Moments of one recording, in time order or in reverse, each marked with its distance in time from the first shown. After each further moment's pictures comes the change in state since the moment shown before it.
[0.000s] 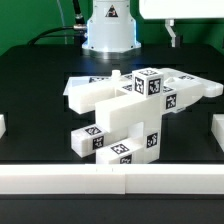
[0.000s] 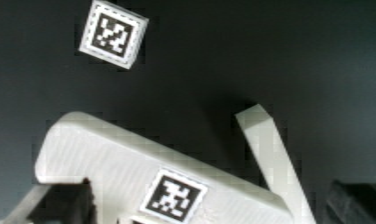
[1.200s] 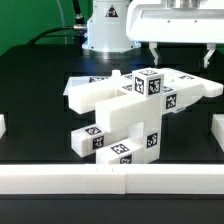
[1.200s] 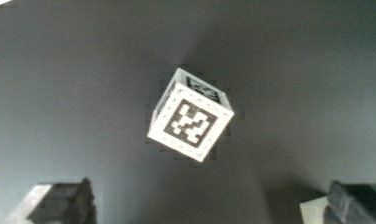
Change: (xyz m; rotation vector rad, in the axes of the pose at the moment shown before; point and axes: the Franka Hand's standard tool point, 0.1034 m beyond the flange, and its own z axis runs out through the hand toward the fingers) arm -0.038 0.043 0.044 -0.029 0.031 -0.117
